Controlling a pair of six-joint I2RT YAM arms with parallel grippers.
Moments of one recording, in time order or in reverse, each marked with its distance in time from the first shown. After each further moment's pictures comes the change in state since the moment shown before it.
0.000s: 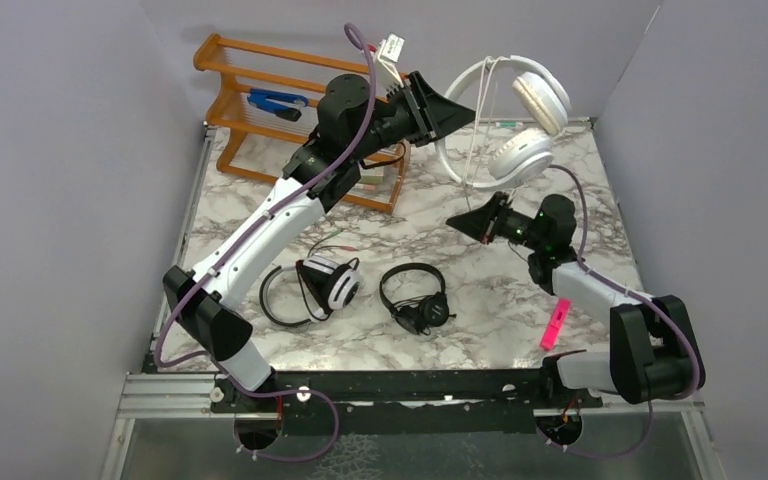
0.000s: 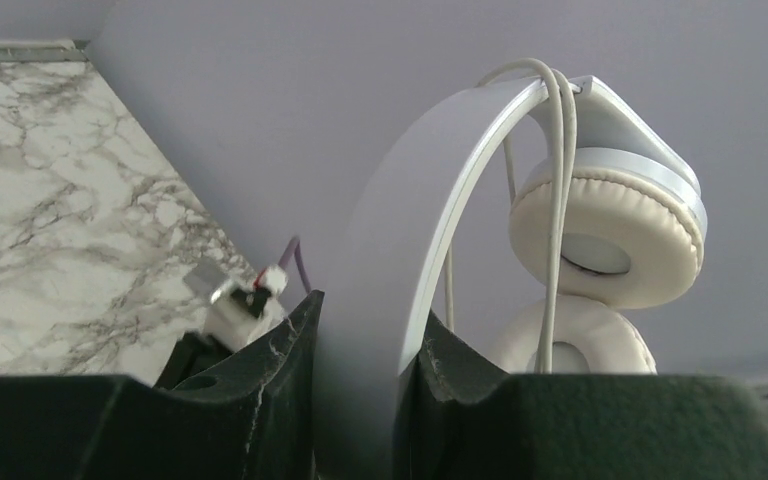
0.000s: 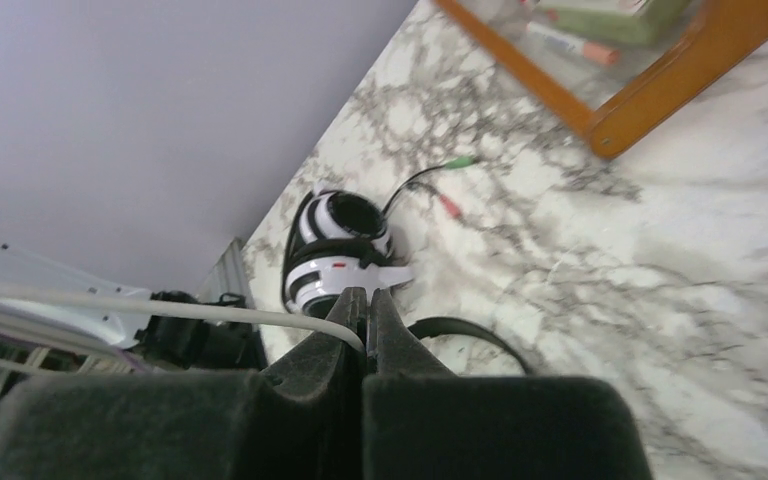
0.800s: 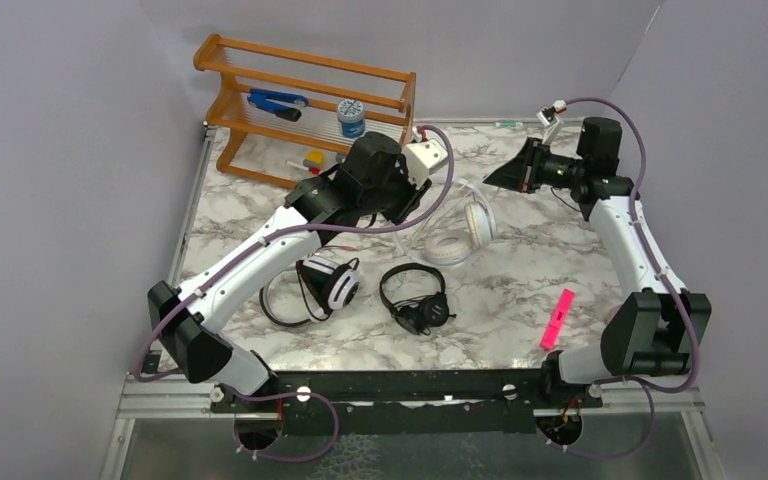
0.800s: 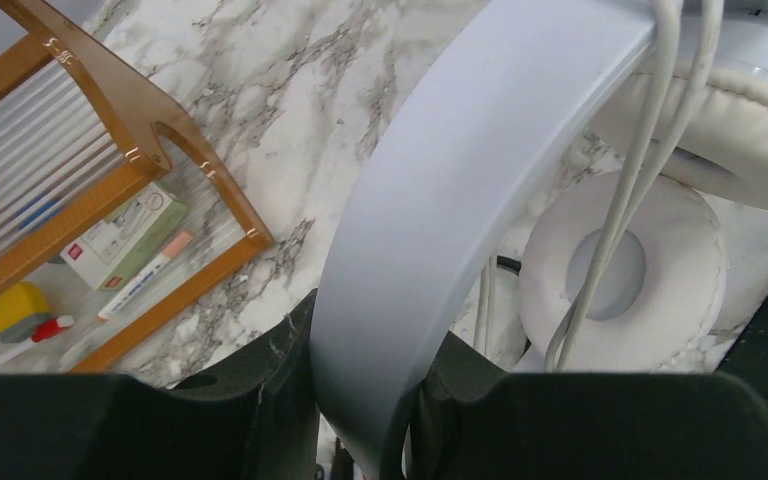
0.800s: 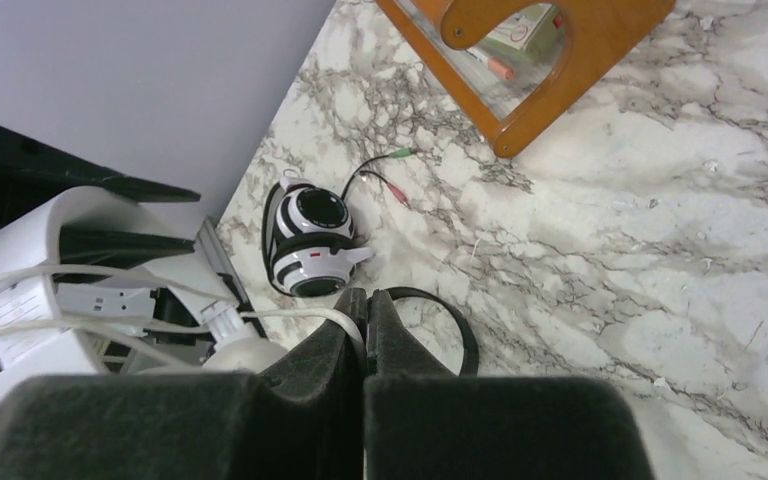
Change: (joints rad) left arm -0.113 -0.156 -0.232 -0.597 -0.240 1.106; right arm -0.260 0.124 0.701 -1.009 -0.177 -0.396
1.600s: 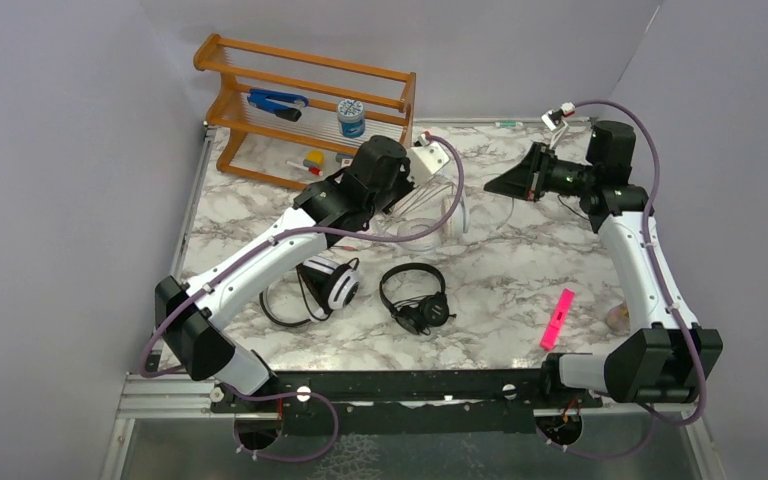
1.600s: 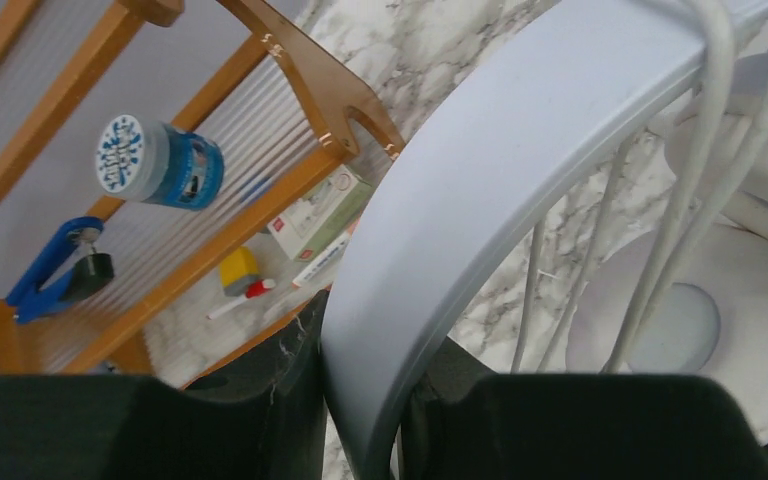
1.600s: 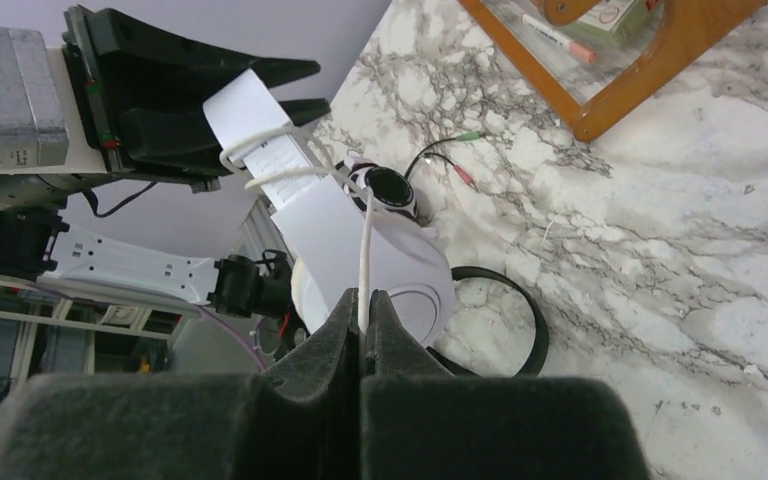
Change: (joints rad) left arm -0.008 0.031 -0.024 0.047 -0.321 0.240; right arm 0.010 -0.139 -0.006 -0.086 -0.085 0.051
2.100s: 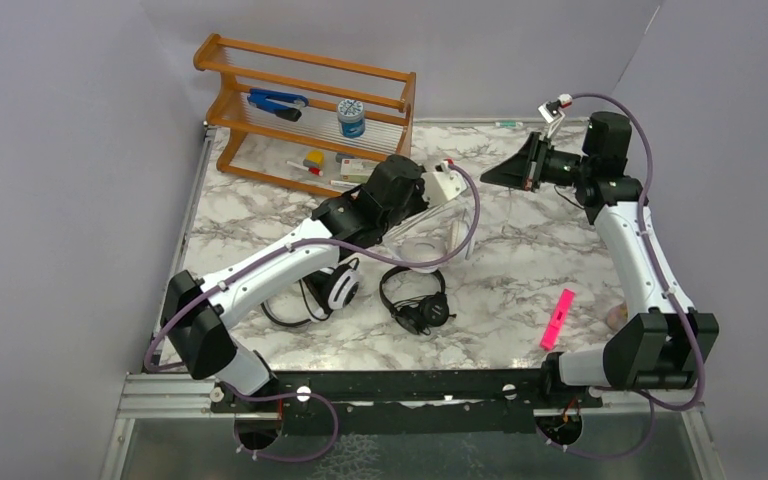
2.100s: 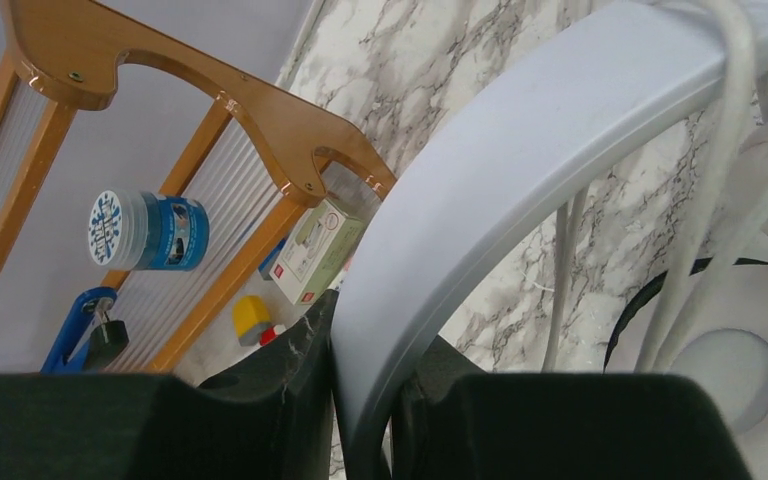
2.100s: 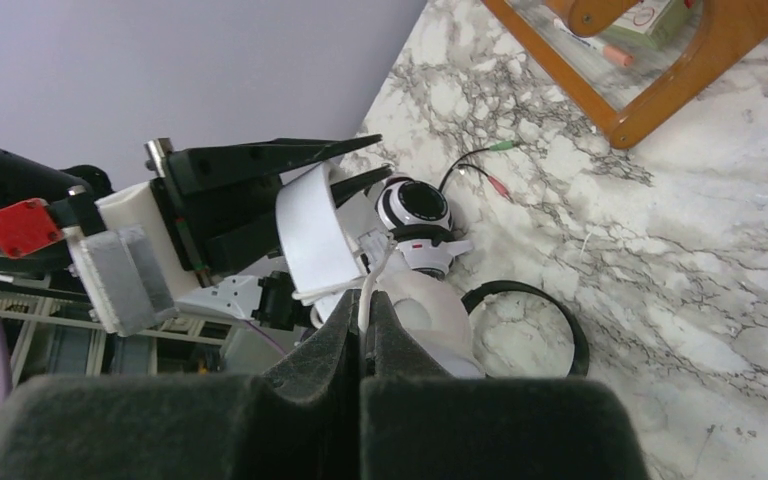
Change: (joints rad) left arm -0.065 0.007 -0.130 0.191 -0.032 0.181; right arm 0.008 0.069 0.026 0.056 -0.024 0.131
